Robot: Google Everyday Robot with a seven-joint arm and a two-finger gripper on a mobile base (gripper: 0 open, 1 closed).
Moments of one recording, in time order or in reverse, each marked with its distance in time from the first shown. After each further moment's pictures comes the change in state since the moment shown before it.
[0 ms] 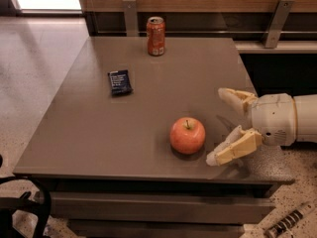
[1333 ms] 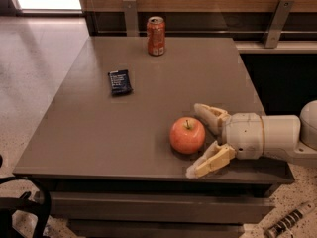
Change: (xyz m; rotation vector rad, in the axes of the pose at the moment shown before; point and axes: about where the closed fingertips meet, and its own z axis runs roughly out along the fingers) arm 0.026 0.017 0.055 -0.113 -0.135 0.015
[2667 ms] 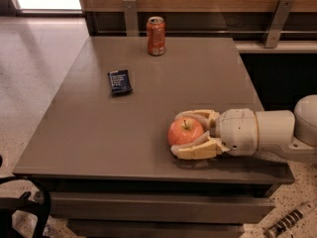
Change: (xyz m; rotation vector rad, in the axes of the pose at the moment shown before) arm -0.018 0.006 0.012 -0.024 -0.014 -0.048
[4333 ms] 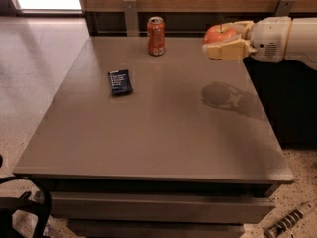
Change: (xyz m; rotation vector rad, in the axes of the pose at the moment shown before) arm -0.106 -0.199 -0.088 0.363 0.029 -0.006
